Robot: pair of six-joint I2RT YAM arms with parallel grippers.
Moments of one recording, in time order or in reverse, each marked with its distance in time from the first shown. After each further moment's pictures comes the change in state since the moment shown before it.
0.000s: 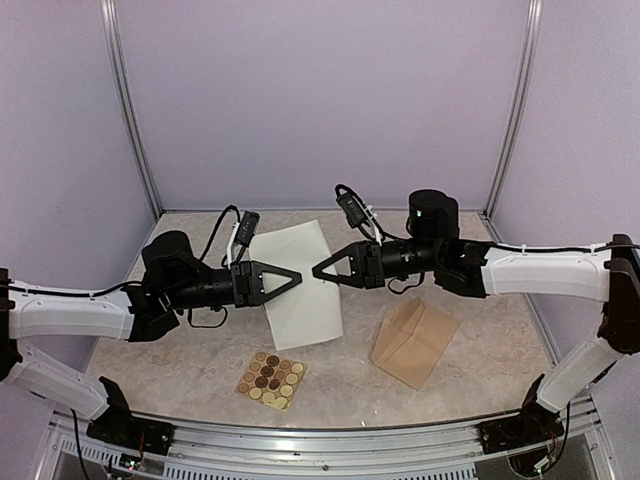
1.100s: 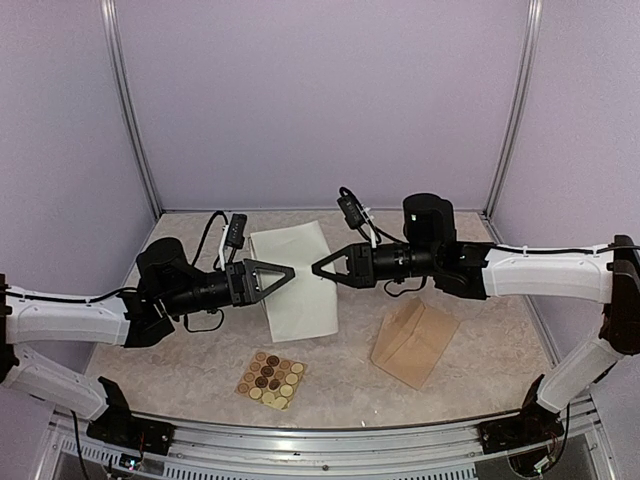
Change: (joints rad) left arm 0.007 -0.030 -0.053 0.022 -0.119 -0.049; right arm 0.026 -0.010 0.008 -0.108 0.235 -0.022
